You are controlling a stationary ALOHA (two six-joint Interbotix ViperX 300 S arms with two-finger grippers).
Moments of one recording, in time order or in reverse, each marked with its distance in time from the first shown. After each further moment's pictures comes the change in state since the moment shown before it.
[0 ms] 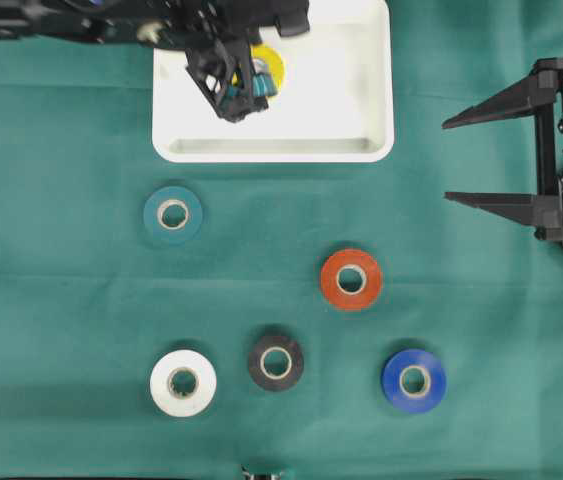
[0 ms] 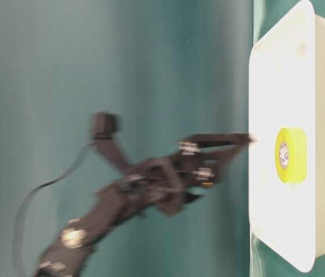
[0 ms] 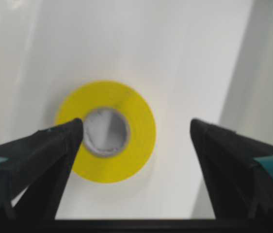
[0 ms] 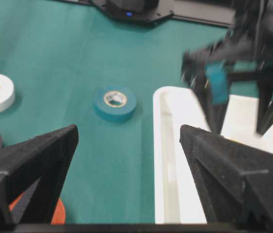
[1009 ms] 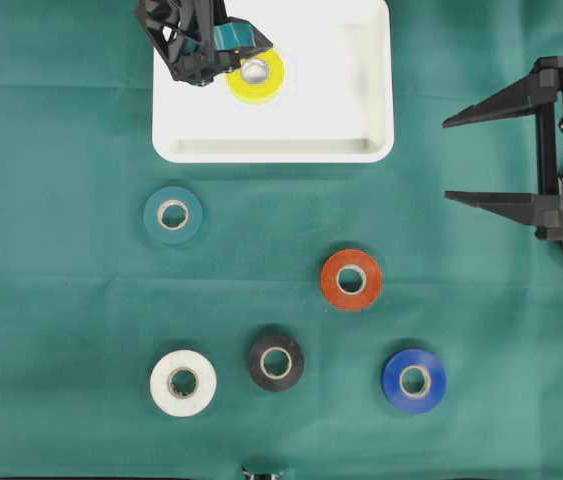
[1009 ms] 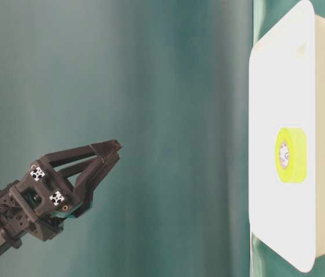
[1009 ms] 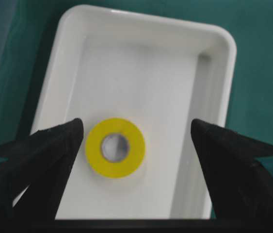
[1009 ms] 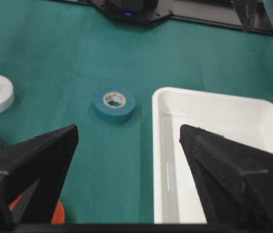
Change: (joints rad) left arm -0.026 -0.229 -0.115 0.002 0.199 0.046; right arm -0.002 0.000 -0.014 0.000 0.011 -0.002
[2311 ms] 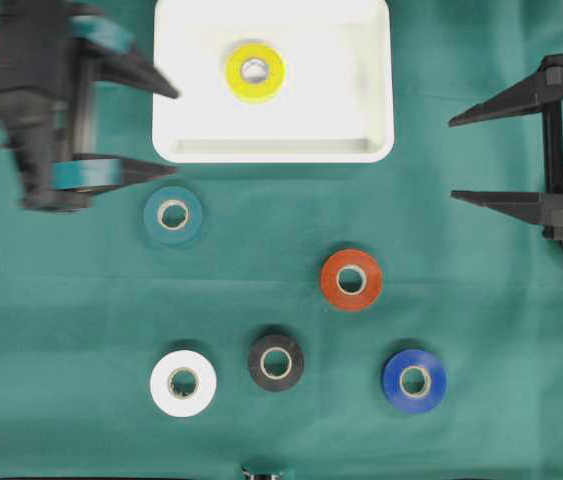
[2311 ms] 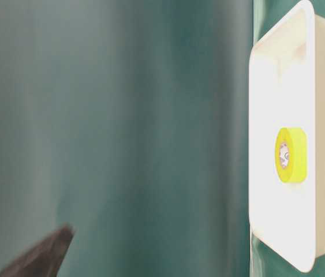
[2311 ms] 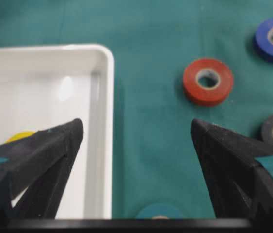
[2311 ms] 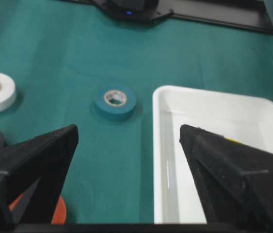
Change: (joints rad) left arm -0.261 -0.469 0.466 -0.005 -0.301 -0.038; right arm 0.000 -0.026 -0.009 0.000 0.054 0.000
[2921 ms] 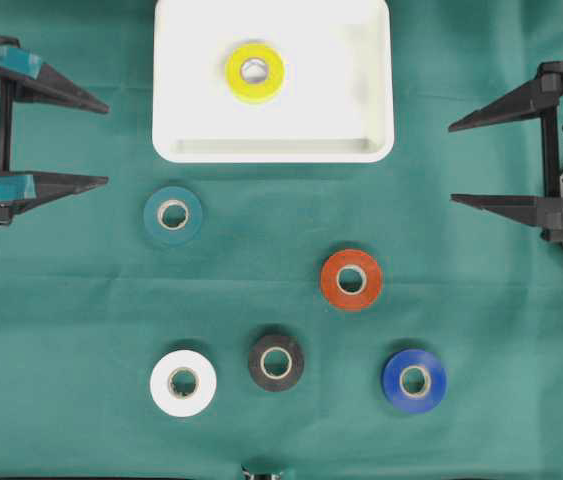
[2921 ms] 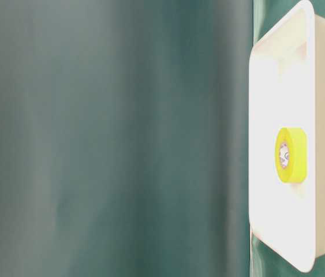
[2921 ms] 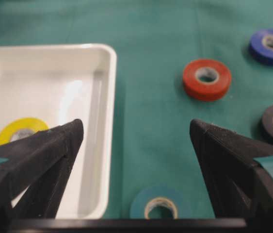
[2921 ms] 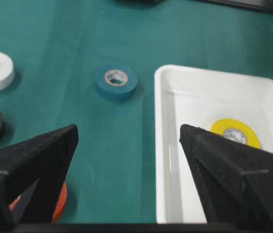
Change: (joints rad) left arm 0.002 -0.216 0.391 -0.005 -0.336 -0.002; right arm 0.000 -0.003 0.037 0.000 0.003 0.002
